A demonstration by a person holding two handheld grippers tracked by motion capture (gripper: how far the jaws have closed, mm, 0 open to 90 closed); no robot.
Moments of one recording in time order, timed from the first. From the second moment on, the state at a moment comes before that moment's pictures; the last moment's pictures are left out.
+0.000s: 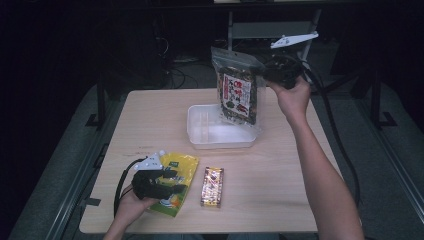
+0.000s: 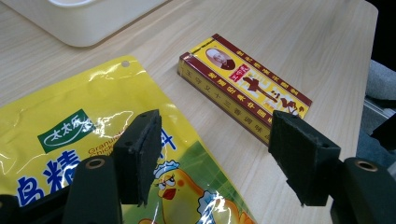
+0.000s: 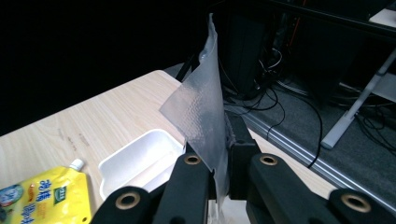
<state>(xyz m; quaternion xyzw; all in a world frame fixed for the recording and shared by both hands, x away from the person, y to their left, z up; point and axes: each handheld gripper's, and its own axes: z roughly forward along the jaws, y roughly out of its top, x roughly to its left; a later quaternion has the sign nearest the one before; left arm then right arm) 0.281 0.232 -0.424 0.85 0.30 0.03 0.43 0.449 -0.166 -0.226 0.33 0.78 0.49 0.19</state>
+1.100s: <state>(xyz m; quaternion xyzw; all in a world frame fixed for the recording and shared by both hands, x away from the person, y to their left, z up) 0.283 0.238 -0.426 0.84 0.31 0.03 0.44 0.470 -0.170 -0.300 0.30 0.78 0.53 0.15</state>
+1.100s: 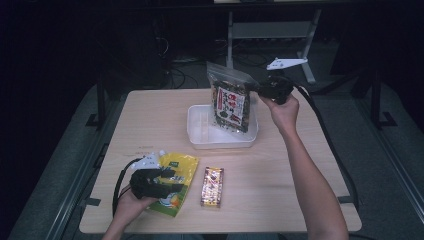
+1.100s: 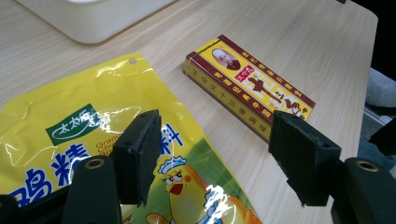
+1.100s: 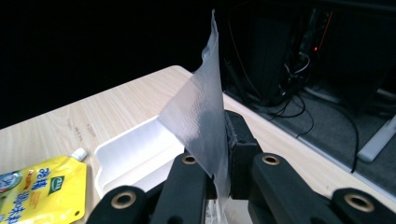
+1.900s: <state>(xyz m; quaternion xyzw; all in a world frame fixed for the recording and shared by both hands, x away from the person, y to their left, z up) 0.283 0.238 -0.425 0.85 0.31 0.03 0.43 0.459 -0.207 -0.303 0.36 0.79 0.49 0.11</state>
